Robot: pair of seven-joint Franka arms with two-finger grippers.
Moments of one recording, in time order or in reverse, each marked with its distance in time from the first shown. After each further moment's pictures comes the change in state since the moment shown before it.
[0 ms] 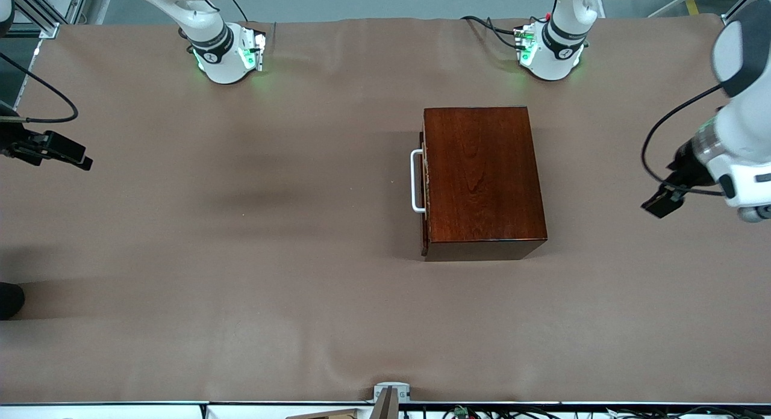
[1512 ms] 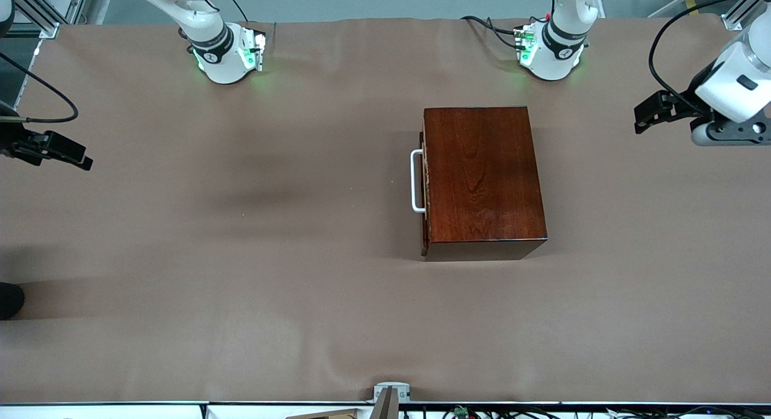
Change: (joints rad) left arm 0.127 -0.185 -0.160 -0.068 -0.073 -0.160 0.849; right arm 0.000 0.000 0.000 0.000 0.000 0.000 0.000
